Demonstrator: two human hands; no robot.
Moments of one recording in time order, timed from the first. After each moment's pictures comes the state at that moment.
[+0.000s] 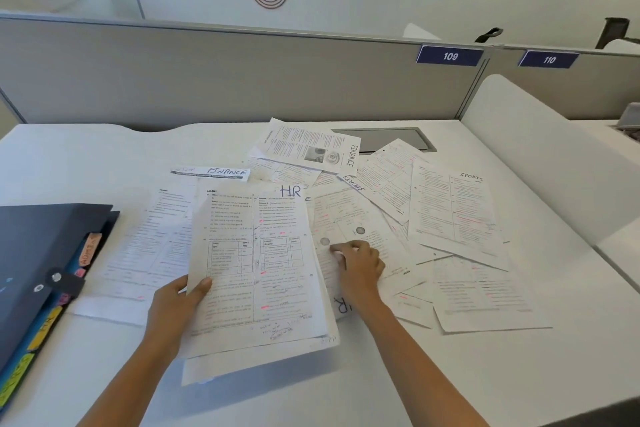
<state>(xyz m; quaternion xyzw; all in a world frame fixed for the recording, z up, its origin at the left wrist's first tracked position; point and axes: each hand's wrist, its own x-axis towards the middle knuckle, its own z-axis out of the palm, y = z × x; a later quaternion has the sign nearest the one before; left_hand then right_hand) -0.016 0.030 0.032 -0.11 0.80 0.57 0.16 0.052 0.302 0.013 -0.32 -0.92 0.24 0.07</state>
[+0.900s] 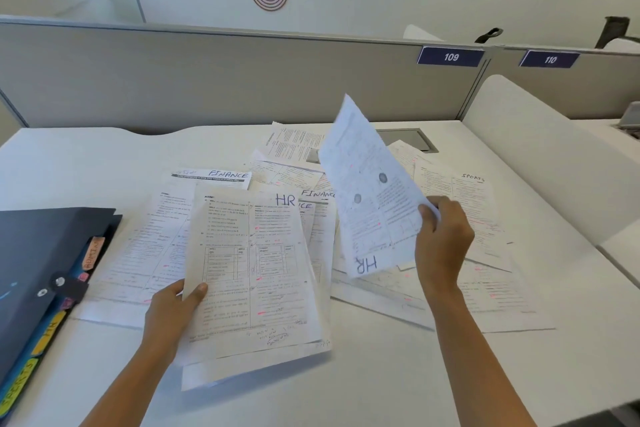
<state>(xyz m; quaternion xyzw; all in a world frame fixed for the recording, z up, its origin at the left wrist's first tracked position) -0.021 0.022 0.029 -0.11 0.83 0.53 0.15 0.087 0.362 0.110 -0.33 -0.79 0.21 0.47</state>
